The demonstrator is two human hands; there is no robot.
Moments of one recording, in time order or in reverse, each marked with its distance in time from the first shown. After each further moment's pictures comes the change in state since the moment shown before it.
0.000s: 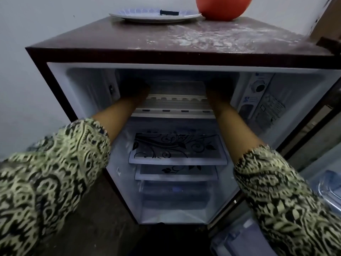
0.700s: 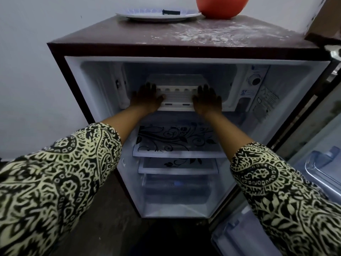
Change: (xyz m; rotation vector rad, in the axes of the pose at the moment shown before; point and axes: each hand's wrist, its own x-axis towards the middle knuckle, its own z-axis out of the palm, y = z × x) left_hand -0.046 0.007 0.015 0.353 -0.192 0.128; right_hand -0.036 0.013 0.028 -0.484 -0.119 -0.189
